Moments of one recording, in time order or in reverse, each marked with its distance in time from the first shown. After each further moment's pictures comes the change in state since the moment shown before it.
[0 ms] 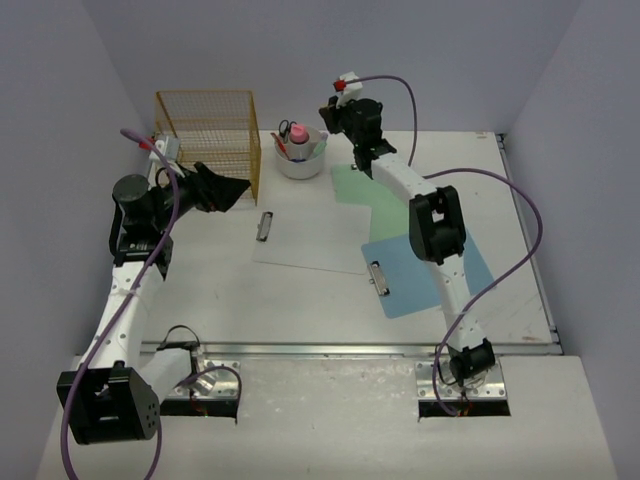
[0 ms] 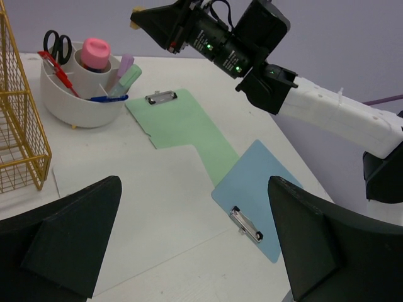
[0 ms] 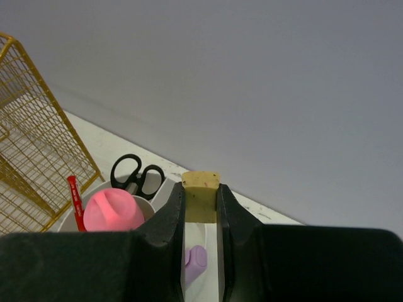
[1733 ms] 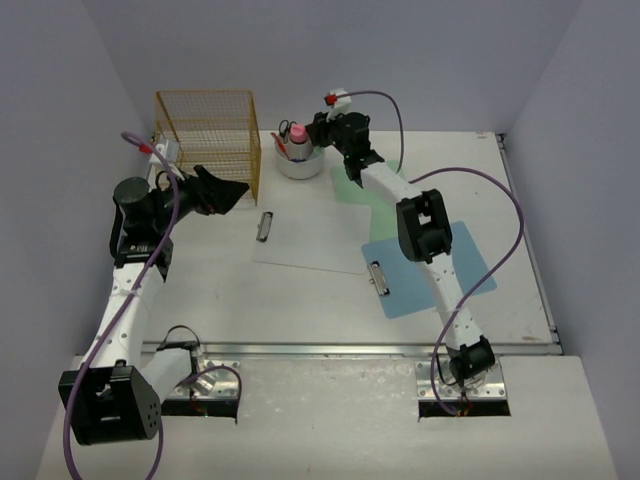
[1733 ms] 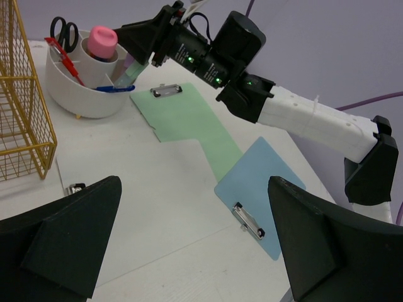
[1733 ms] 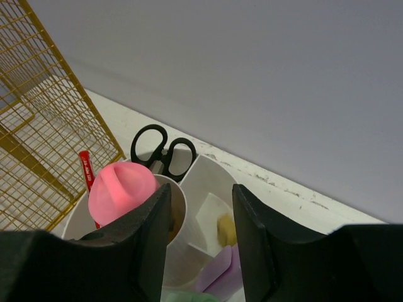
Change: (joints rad) left arm 0.015 -0.002 -0.025 -0.007 0.001 0.000; right arm 0.019 0.152 0.089 0.030 -0.053 0.091
